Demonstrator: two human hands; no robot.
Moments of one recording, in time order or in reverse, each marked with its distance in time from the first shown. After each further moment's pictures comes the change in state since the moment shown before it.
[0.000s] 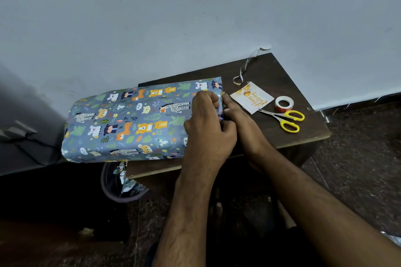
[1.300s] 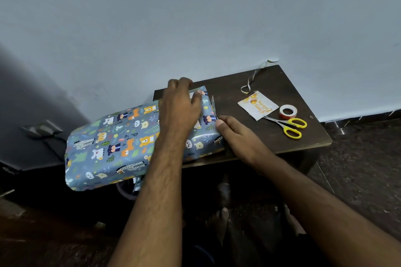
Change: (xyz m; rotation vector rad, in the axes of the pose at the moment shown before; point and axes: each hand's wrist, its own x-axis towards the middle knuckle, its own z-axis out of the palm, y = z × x) left_hand 0.064 -0.037 -0.052 0.433 0.079 -0.010; right_hand -0.010 0.006 0.004 -0.253 -0.131 -0.039
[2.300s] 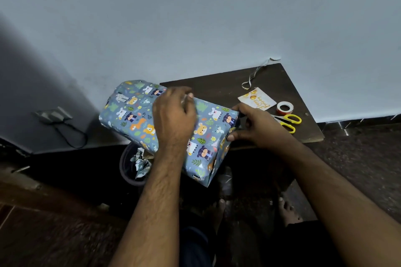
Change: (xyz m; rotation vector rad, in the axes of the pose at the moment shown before) left_hand -0.049 0.000 -0.011 -0.094 0.235 0.003; right_hand 0.006 0.012 -0.060 -0.460 -0.088 -0.195
